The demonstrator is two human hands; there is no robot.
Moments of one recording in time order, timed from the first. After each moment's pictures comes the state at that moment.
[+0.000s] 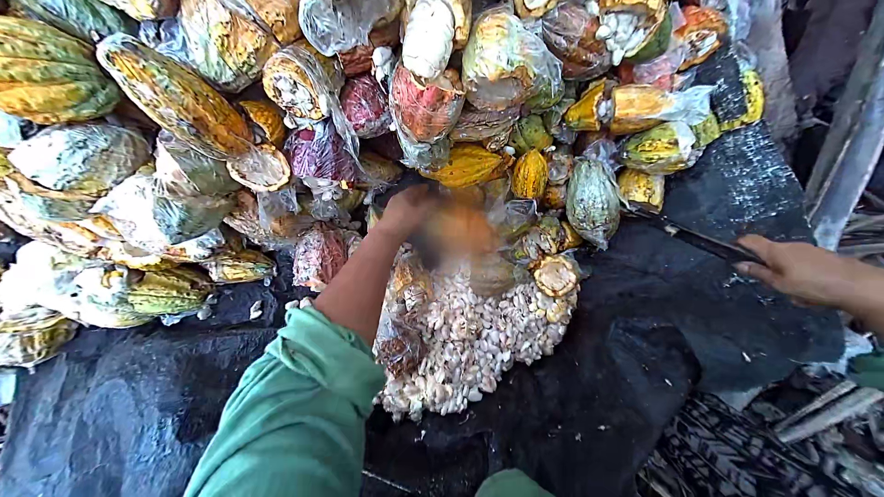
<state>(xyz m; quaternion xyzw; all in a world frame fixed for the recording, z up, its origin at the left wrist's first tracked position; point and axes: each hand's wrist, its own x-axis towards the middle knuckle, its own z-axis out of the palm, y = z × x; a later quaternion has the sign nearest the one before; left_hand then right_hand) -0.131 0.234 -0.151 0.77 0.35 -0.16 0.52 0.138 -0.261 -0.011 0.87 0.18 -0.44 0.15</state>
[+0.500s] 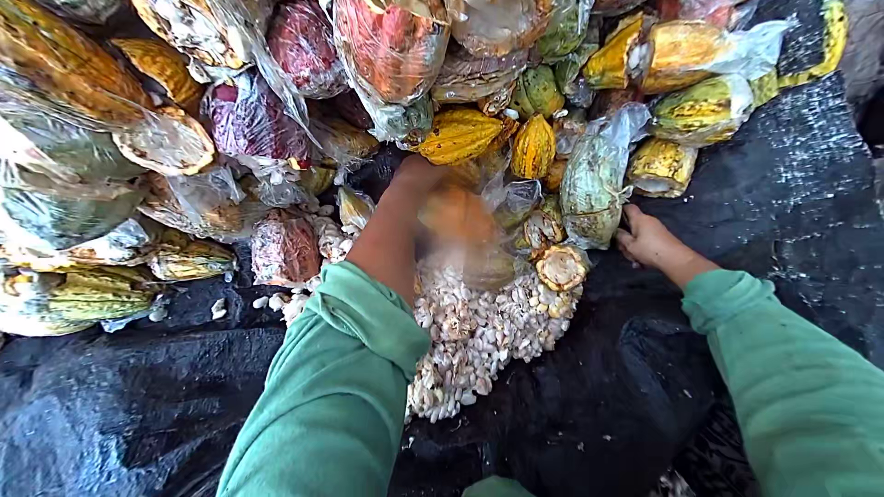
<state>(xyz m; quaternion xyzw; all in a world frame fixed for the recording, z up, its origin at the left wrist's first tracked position) -0.064 0.216 -0.195 0.78 0.38 -0.26 0.42 0.076 -0.157 -0.165 0.88 0.08 -0.46 -0.06</state>
